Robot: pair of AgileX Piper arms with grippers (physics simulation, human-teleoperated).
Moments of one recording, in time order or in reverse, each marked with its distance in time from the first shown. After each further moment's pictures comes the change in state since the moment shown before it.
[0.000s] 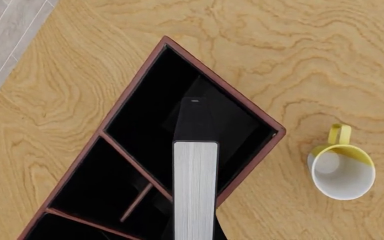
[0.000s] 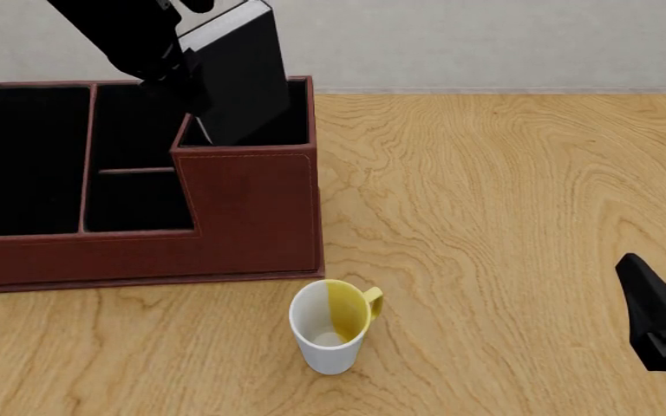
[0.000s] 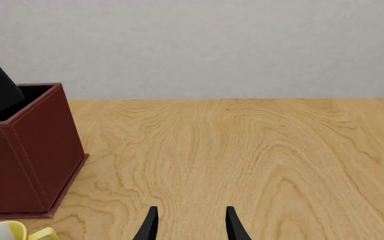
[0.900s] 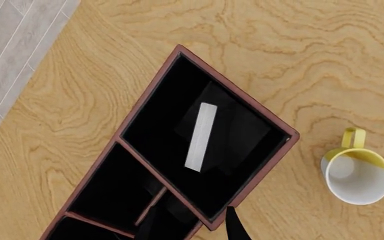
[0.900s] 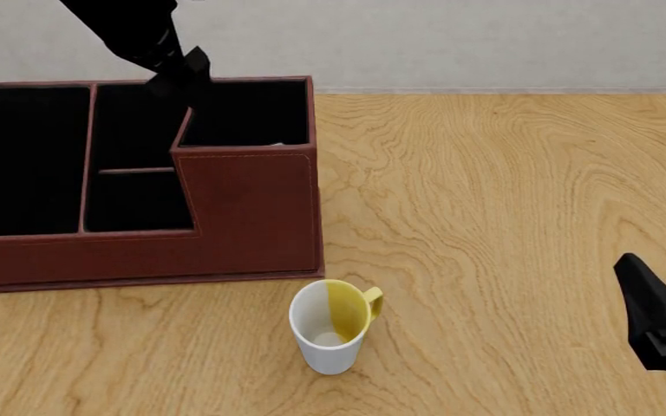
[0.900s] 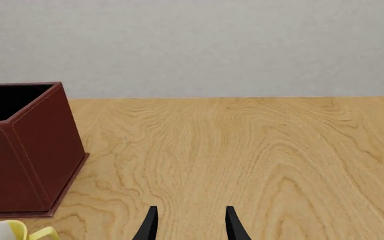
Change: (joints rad) left arm 0.026 0.029 -0.059 -0.001 0.049; right arm 0.003 0.011 0.000 -0.006 0.004
